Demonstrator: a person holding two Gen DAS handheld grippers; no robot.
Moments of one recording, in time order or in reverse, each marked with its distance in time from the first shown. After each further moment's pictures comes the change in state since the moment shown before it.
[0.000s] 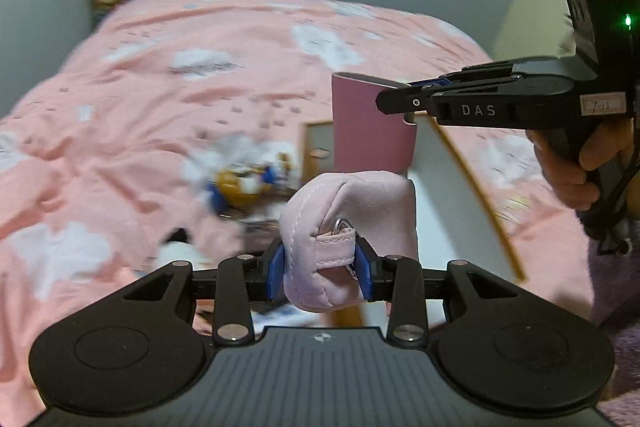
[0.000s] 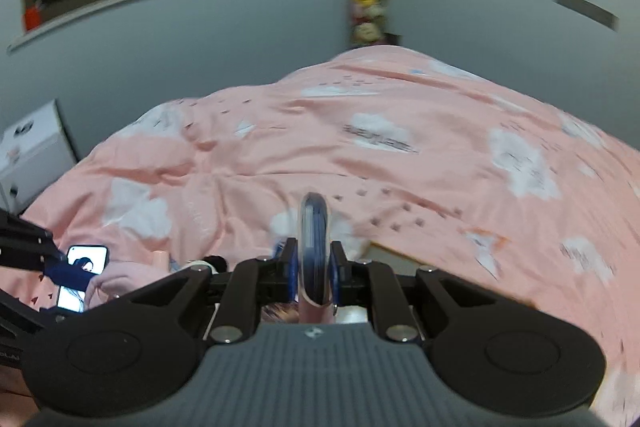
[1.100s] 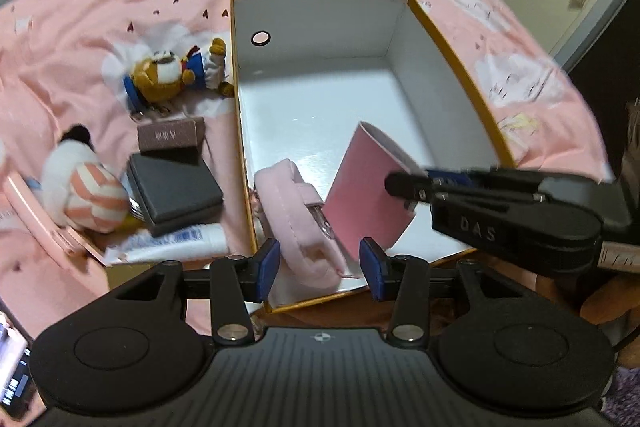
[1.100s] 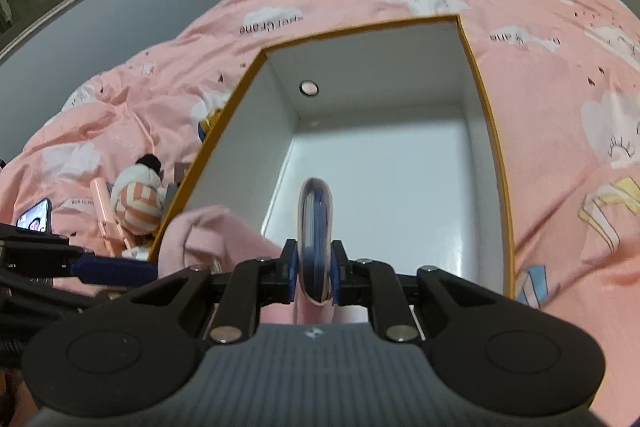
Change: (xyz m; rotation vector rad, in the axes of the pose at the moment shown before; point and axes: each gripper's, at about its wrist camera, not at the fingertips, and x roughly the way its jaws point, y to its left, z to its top) left arm 0.088 -0.054 -0.063 -0.077 0.180 -0.026; right arm 0.016 -0.011 -0.172 0.395 0.135 -0.128
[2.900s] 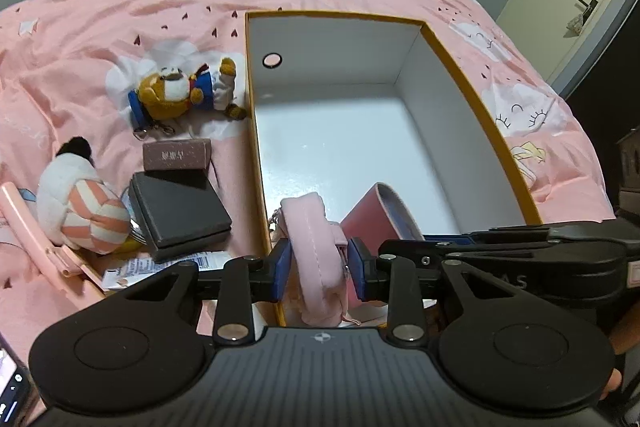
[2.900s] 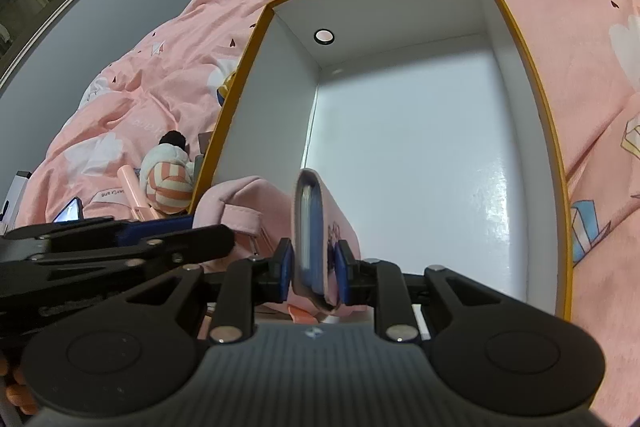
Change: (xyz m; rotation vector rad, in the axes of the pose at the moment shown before) left arm 0.011 0.015 0.003 -0.011 -0.088 -0.003; right arm 0.011 0.000 0.001 0.137 0.139 0.103
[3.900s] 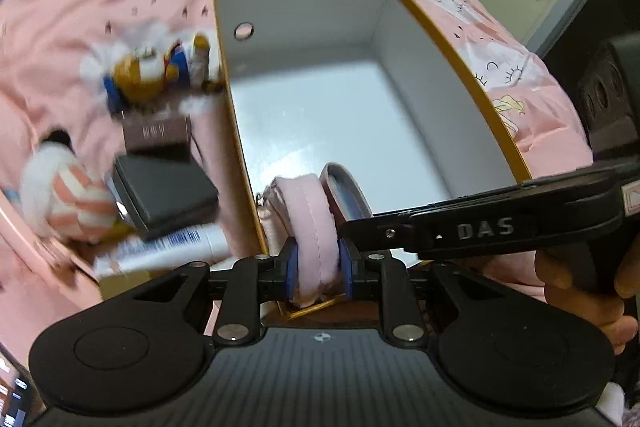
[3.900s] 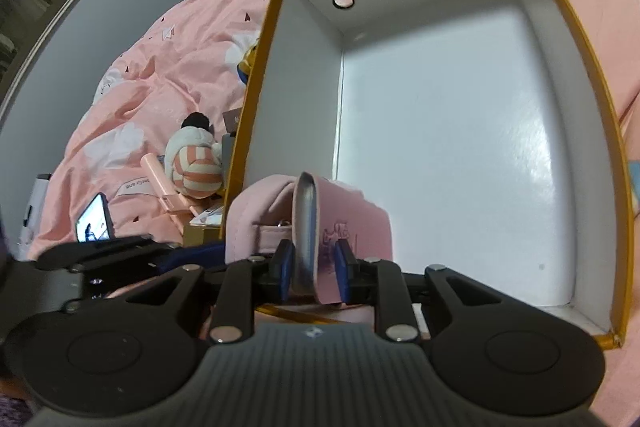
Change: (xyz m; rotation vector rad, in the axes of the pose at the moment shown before) left arm 0.001 0.008 -0.015 0.076 0.077 -0.077; right arm 0.014 0.014 -0.001 0.086 0.097 0.071
